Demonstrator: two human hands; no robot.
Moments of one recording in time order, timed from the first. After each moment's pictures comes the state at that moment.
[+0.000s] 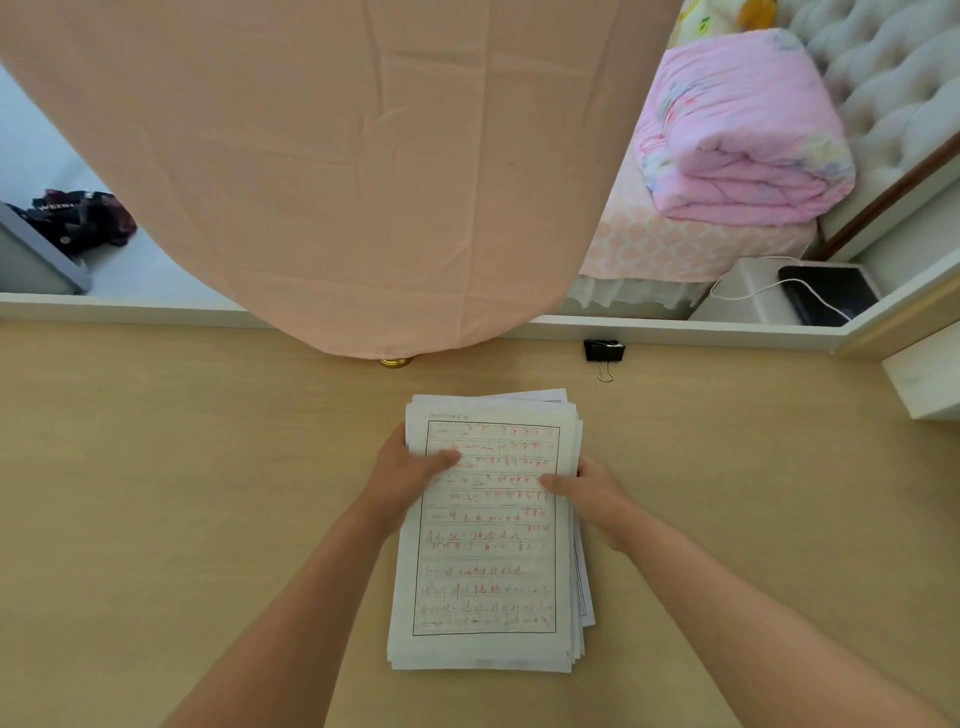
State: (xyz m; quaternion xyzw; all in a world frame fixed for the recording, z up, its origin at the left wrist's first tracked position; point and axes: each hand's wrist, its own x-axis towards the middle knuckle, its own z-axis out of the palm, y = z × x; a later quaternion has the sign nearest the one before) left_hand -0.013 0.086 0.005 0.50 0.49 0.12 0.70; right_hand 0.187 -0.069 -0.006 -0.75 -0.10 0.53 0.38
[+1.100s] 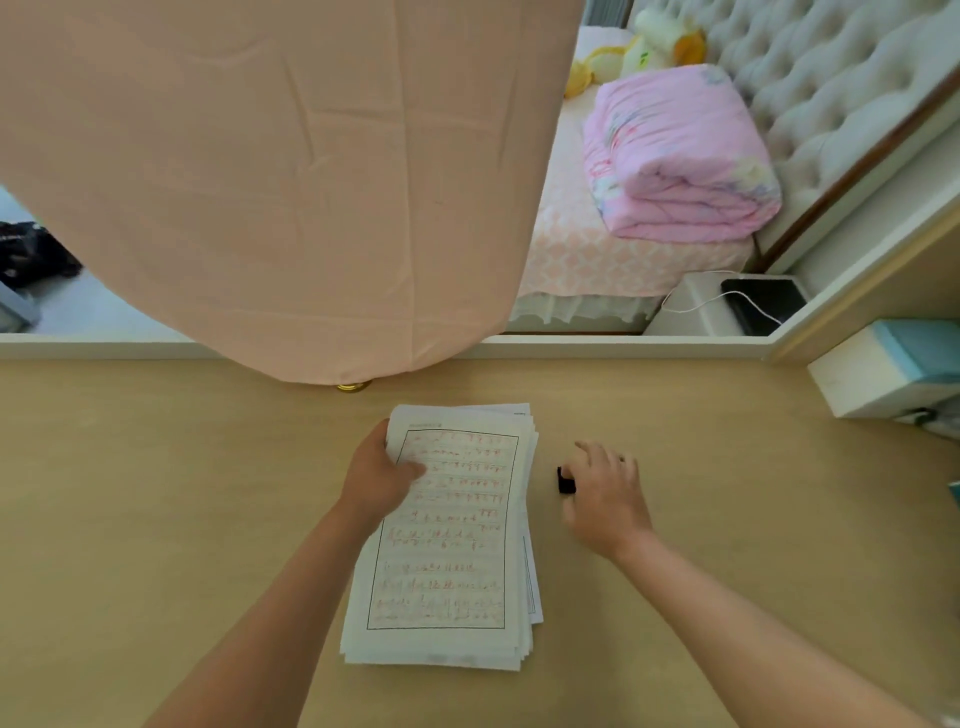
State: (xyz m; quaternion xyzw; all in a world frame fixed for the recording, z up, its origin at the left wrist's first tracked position) left_hand 0.023 0.078 0.029 0.61 0.50 0.13 0.60; right_hand 0.241 -0.123 -0.002 -0.87 -0.49 0.05 0.04
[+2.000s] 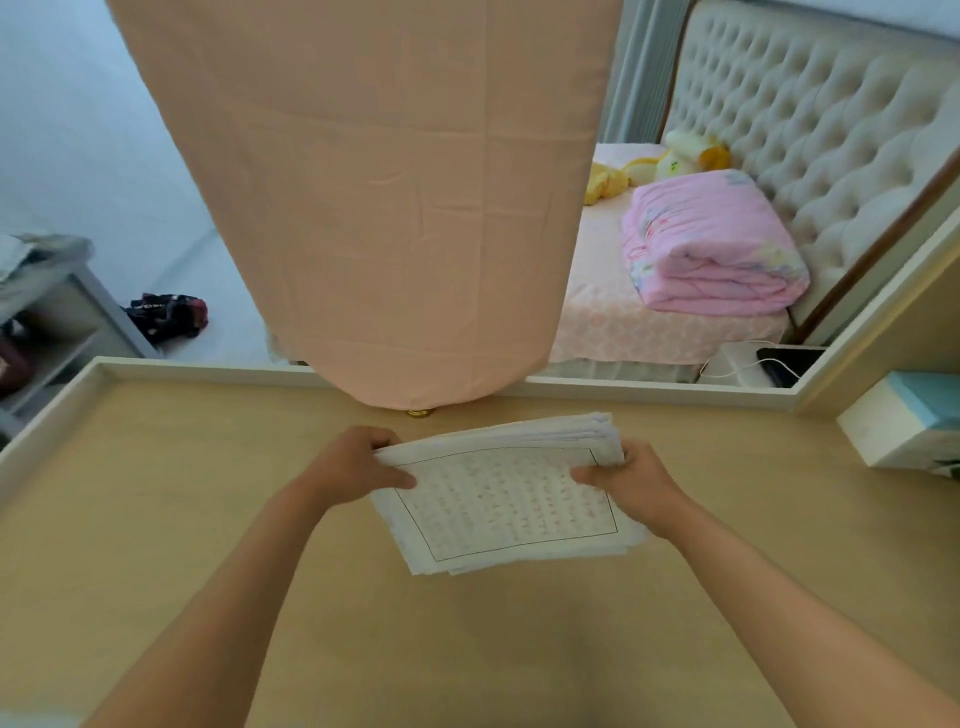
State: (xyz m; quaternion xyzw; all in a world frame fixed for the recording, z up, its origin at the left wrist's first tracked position) left_hand -0.095 0.083 0.147 0.78 0.46 0.04 0.41; right_hand 0.193 -0.131 0.133 -0.73 -0.34 0.38 0.45
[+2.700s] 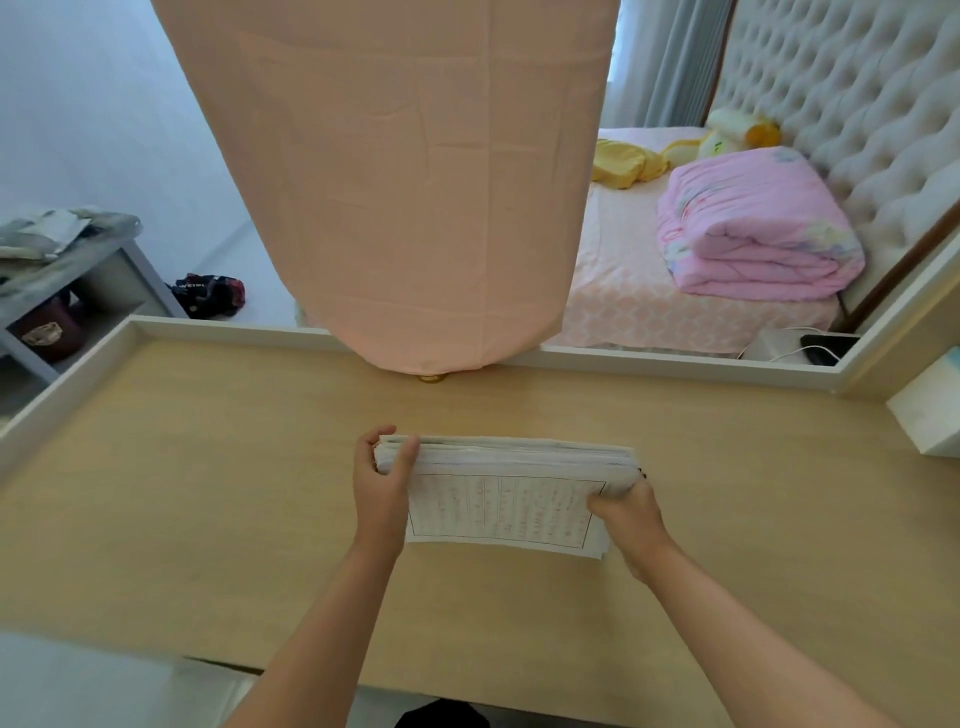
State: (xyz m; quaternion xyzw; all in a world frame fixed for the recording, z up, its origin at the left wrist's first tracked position) left_hand -0.073 -0.033 0.055 0.50 0.50 0.45 0.55; right_hand 0.169 -0.172 0.023 -0.72 -0.22 0.37 0.54
